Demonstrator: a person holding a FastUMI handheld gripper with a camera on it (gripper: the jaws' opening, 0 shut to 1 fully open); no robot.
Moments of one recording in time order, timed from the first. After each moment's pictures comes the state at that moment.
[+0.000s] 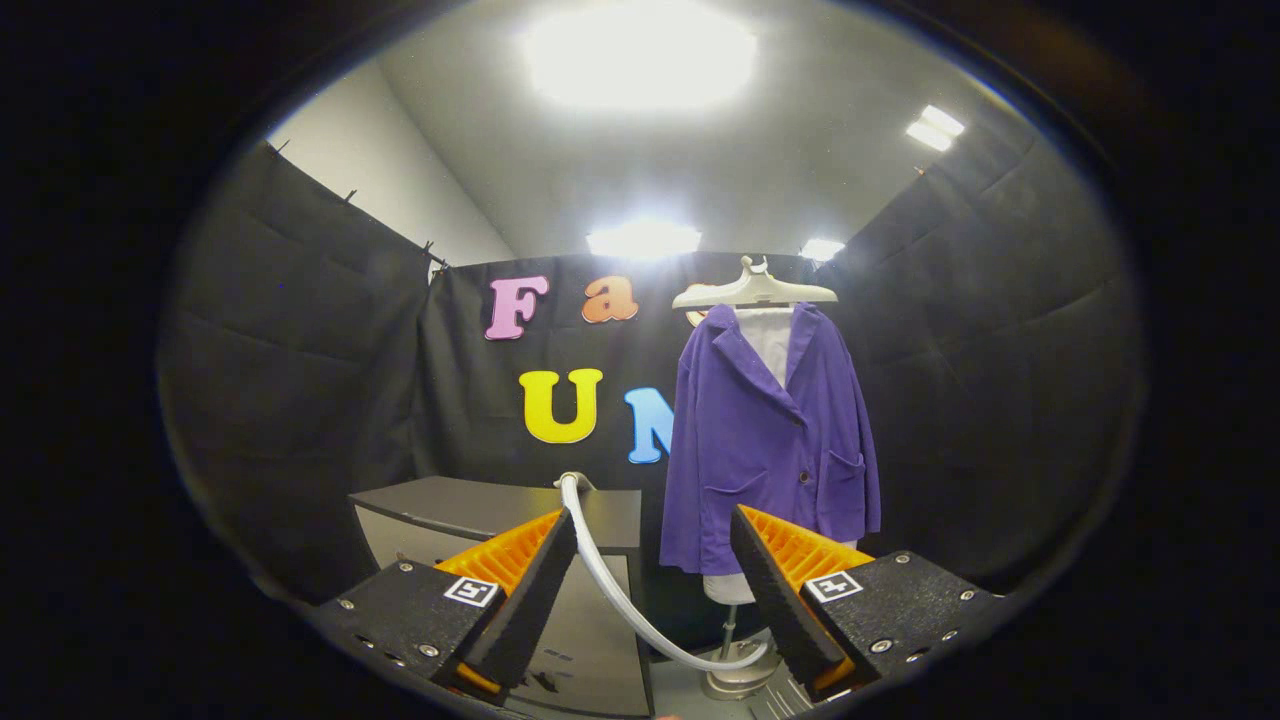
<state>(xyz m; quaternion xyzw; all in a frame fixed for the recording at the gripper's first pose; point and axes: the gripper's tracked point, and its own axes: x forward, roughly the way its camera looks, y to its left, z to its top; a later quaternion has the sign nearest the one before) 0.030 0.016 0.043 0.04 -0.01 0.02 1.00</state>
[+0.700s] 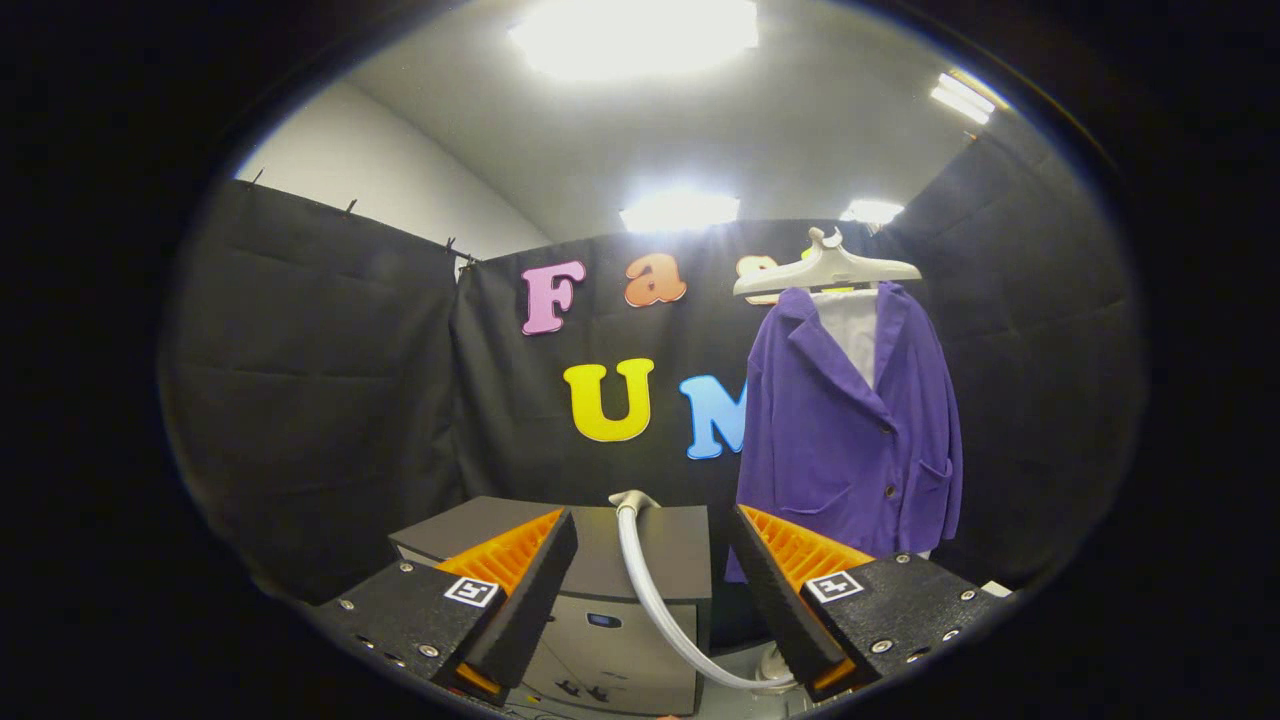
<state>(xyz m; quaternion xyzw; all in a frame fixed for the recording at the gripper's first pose) 0.146 0.064 0.096 0.07 0.05 0.09 0.99</state>
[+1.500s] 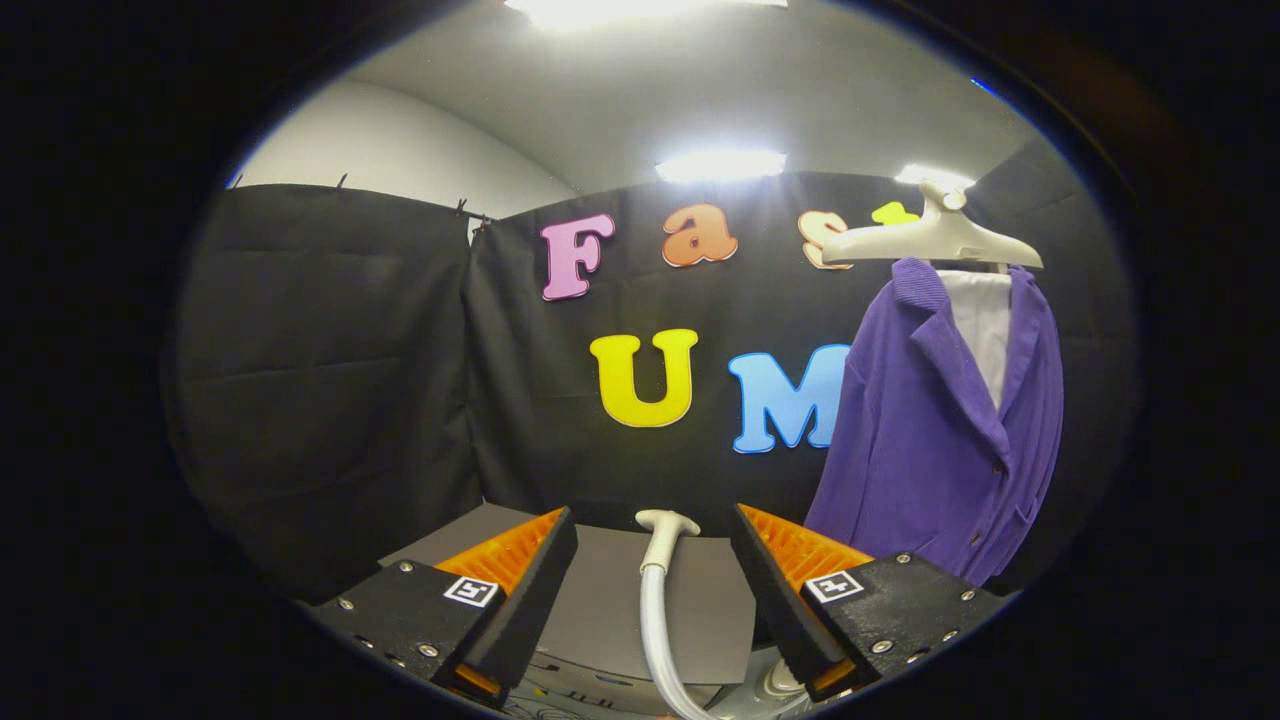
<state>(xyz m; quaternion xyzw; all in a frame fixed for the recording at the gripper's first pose) 0.318 0.112 0.117 0.06 0.13 0.16 0.98</state>
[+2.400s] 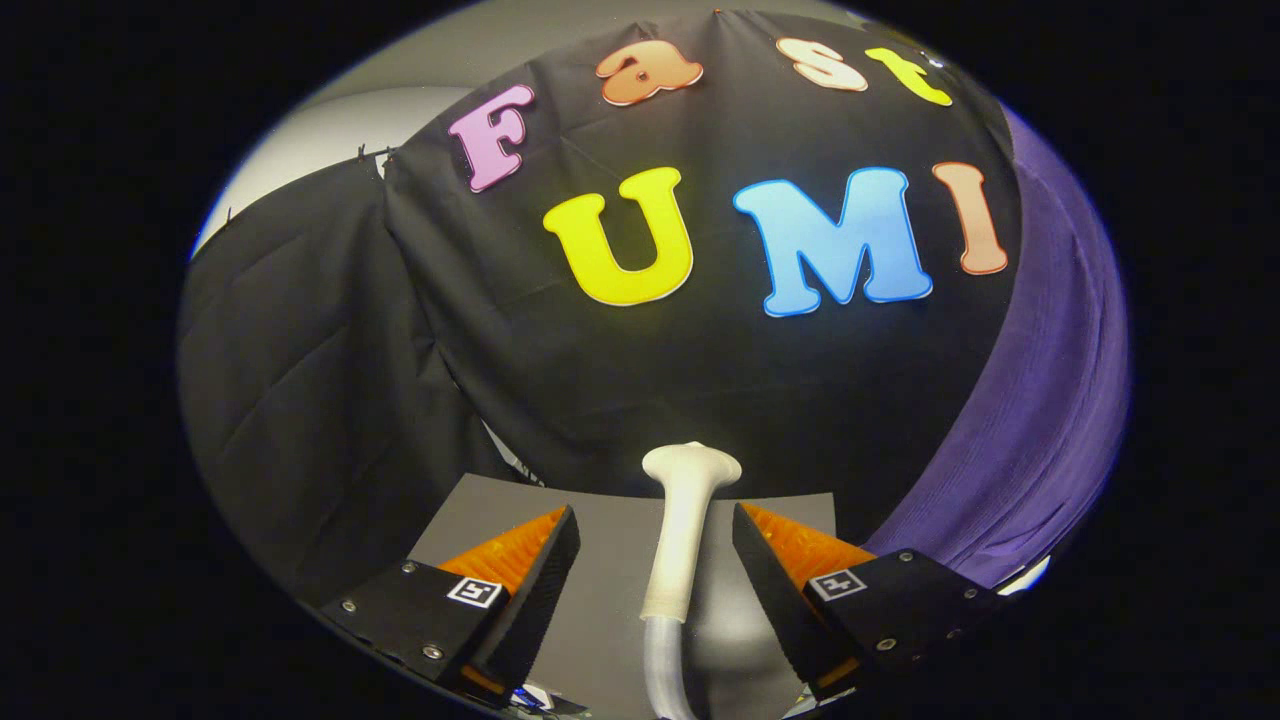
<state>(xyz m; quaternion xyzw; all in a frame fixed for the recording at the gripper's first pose) 0.498 0.172 0.001 0.13 0.37 0.19 0.90</state>
